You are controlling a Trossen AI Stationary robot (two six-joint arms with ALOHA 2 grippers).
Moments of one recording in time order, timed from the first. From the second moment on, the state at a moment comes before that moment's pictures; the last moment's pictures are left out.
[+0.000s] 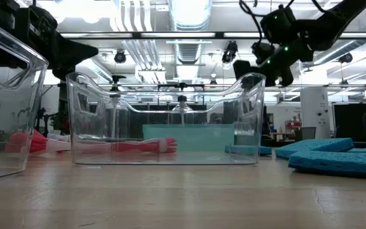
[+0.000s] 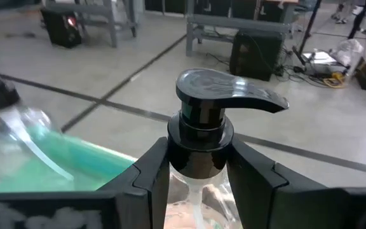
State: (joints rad) left arm 0.06 0.41 0.01 0.47 -0.09 -0.06; right arm -0.50 1.31 0.62 0.37 0.67 0.23
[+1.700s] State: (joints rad) left arm 0.06 0.41 0.01 0.47 -0.09 -0.06; right arm -0.47 1.62 0.97 0.32 0.47 0.22
